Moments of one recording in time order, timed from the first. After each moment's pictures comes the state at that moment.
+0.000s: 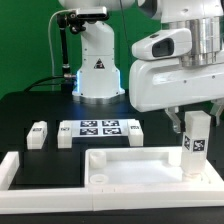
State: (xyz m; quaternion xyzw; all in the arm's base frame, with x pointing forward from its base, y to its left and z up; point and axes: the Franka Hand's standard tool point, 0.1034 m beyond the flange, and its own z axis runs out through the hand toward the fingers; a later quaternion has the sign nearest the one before) arm 0.659 0.099 0.122 -1.00 0.00 -0.04 0.05
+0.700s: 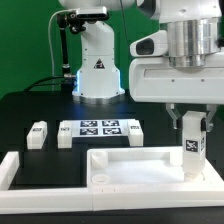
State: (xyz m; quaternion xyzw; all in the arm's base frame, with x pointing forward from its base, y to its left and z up) arm 0.658 0.091 0.121 -0.94 0.34 -0.02 0.06
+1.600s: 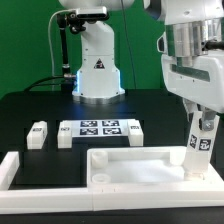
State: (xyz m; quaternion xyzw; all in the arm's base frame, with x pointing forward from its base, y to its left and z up) arm 0.643 0.110 0.119 -0.75 0.66 0.01 0.08
